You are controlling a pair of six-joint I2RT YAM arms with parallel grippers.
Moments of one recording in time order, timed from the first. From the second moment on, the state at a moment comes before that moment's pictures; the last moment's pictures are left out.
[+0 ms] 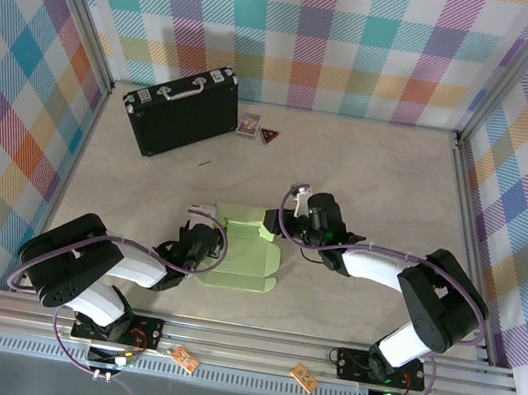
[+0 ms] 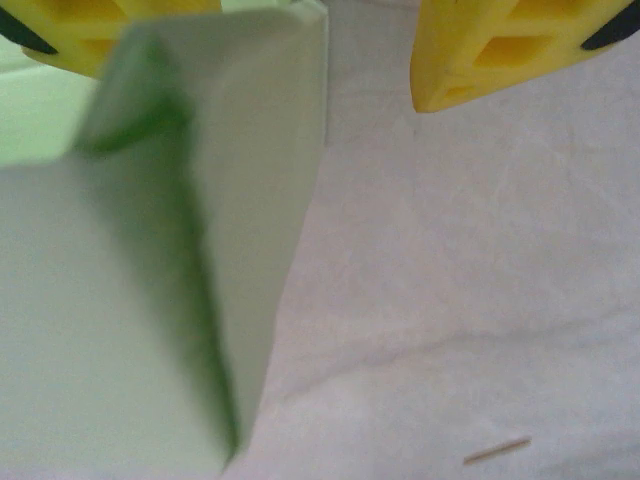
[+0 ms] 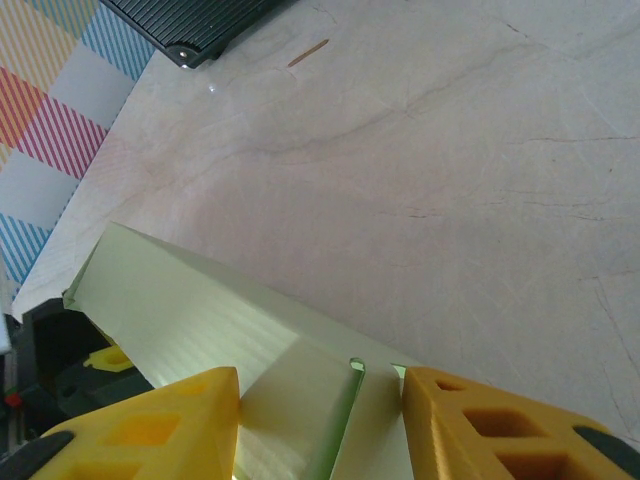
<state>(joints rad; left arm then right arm) -0.76 1.46 0.26 0.63 -0.52 -0.41 0.68 1.57 0.67 0.38 -0.27 0.55</state>
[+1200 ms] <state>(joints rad) -0.76 1.38 0.22 0.65 -0.60 -0.43 0.69 1.57 0.67 0.38 -0.27 0.54</state>
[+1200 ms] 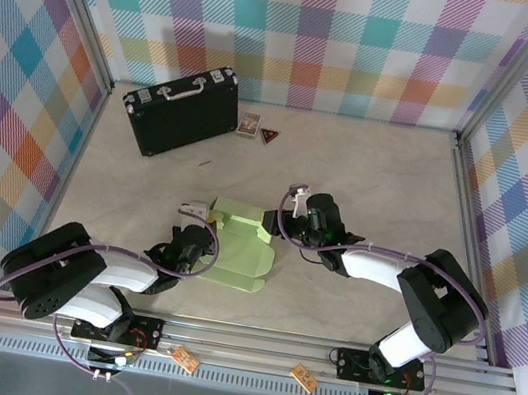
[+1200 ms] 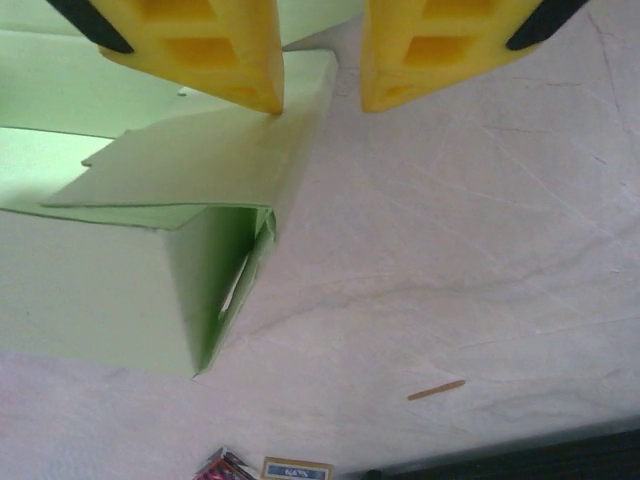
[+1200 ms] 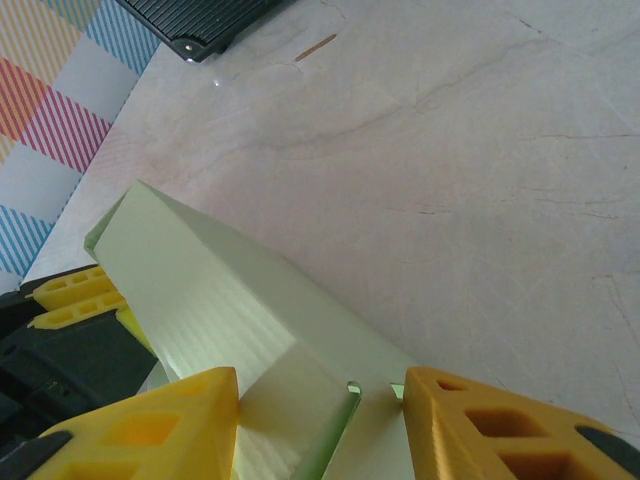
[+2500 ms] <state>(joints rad) -0.56 1.24 1.09 -0.55 -0.27 -0.37 0.69 1.57 0.70 0.35 -0.27 0.42</state>
